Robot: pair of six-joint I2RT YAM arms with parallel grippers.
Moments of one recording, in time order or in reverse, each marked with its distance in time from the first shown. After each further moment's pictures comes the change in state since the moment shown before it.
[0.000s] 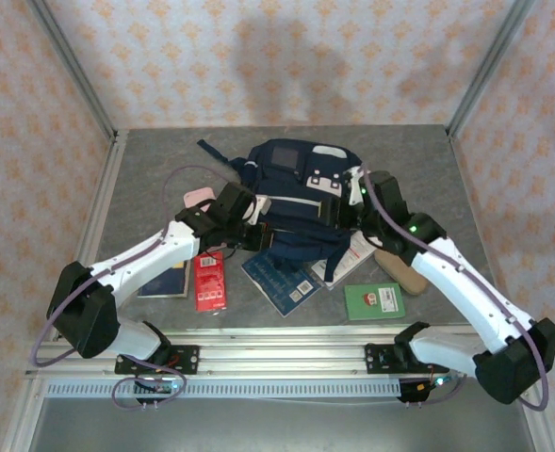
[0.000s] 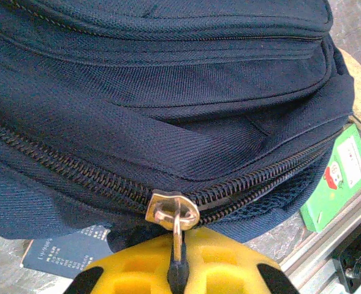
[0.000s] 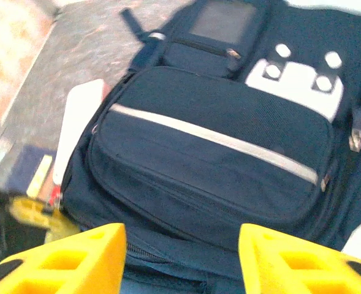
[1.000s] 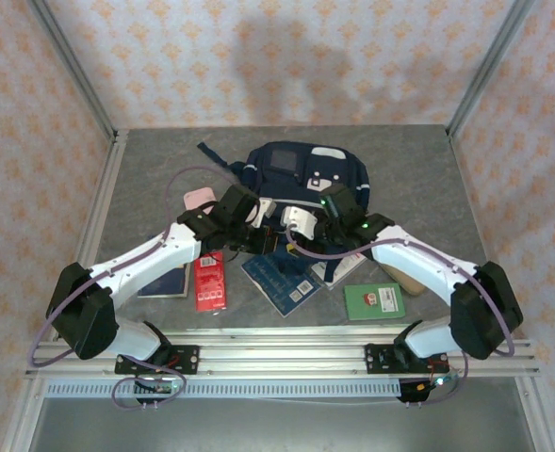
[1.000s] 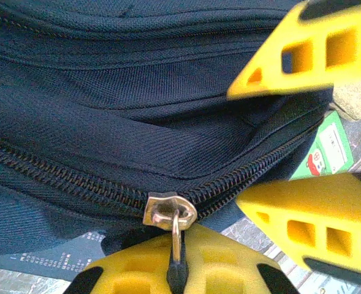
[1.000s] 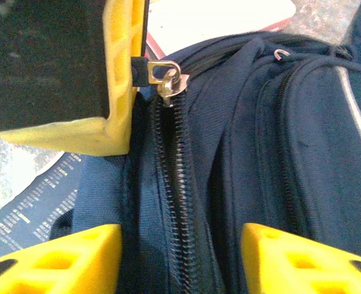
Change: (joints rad) left arm -0.039 -0.008 0.000 0.006 0.023 -0.005; right arm 0.082 0.300 -0.085 0.211 -0.328 -0.997
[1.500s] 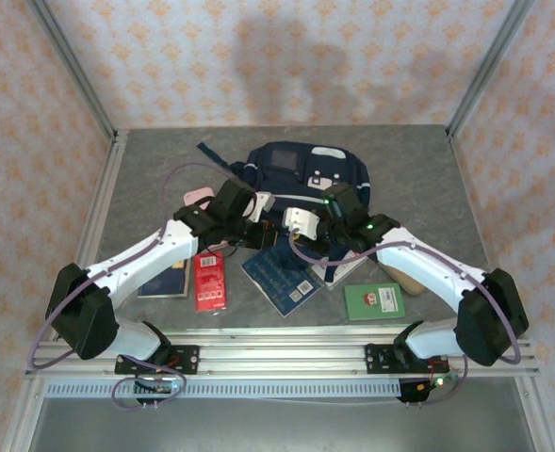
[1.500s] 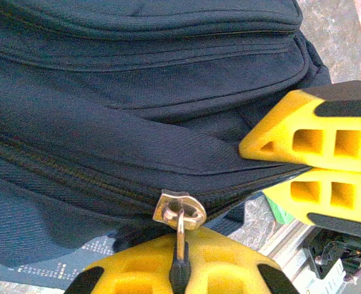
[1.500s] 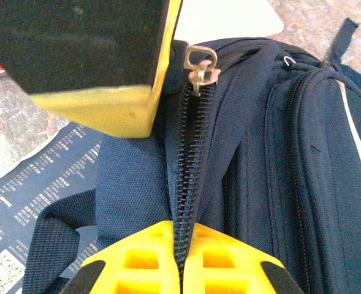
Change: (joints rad) left arm 0.047 -0.001 0.032 -0.004 0.041 0.016; right arm -0.015 -0.061 0.000 -0.024 0.042 -0.108
